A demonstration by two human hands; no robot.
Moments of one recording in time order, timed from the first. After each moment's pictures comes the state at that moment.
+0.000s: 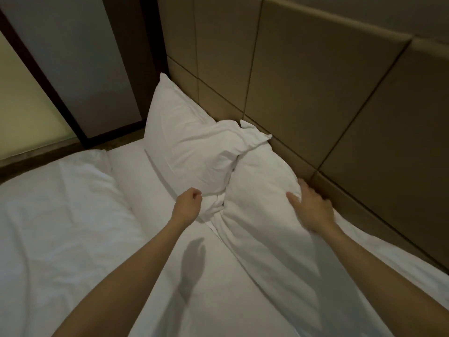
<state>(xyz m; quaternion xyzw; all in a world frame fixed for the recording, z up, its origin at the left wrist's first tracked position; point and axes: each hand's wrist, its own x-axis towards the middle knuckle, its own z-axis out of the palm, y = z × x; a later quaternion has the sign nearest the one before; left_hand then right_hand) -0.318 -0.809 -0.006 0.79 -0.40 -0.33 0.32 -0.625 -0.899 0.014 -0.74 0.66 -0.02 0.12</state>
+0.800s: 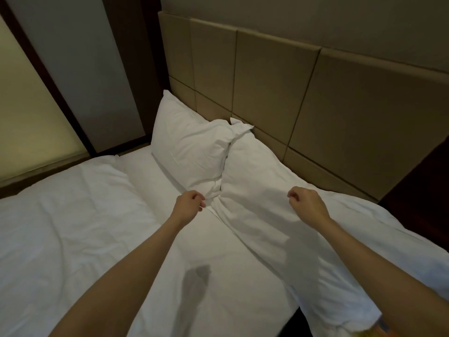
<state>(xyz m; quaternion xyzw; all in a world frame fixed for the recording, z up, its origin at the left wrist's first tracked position) -0.369 -0.661 0.045 0.75 -0.42 -0.36 0.37 -0.679 -0.745 0.054 -0.76 0.61 -0.17 0.14</state>
